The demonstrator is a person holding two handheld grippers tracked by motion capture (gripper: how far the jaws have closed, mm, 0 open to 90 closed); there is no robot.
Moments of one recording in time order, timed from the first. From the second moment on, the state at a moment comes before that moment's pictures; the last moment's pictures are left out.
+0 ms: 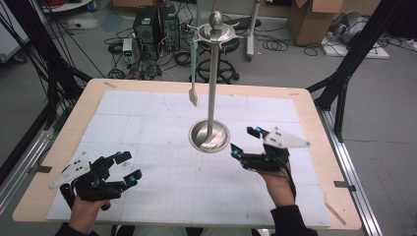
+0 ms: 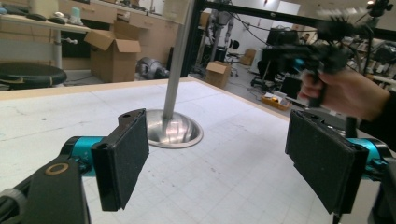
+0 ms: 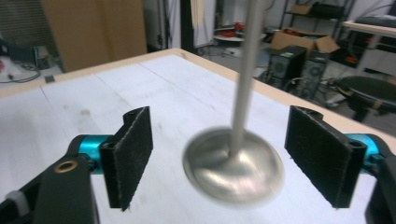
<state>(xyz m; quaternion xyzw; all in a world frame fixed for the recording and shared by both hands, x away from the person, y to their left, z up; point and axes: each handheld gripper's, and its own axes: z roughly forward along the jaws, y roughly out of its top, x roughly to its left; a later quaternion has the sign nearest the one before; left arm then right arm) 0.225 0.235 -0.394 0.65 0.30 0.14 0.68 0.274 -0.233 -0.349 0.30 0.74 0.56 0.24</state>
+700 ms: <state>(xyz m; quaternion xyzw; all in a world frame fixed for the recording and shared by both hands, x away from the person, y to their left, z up) 0.221 0.235 -0.394 0.65 0.31 0.16 0.68 0.216 -0.306 -0.390 0.37 0.69 0.56 0.26</state>
